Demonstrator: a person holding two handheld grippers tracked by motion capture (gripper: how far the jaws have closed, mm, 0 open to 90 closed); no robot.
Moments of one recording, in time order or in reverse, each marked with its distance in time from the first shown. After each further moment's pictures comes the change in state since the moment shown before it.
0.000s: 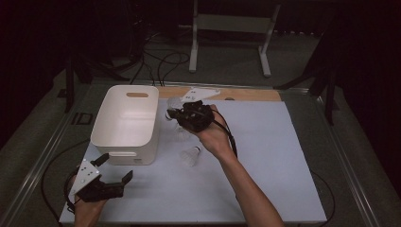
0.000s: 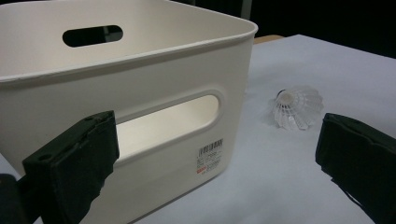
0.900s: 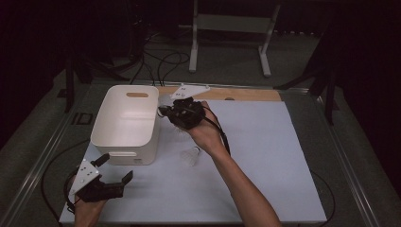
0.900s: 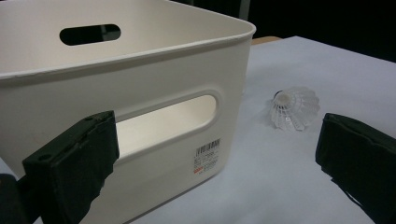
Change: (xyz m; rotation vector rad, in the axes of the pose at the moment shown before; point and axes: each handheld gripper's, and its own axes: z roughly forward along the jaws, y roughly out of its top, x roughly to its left) left arm 0.000 0.000 -0.001 -0.004 -0.006 -0.013; right arm 0.008 0.014 0.016 -0.004 0.019 -0.023
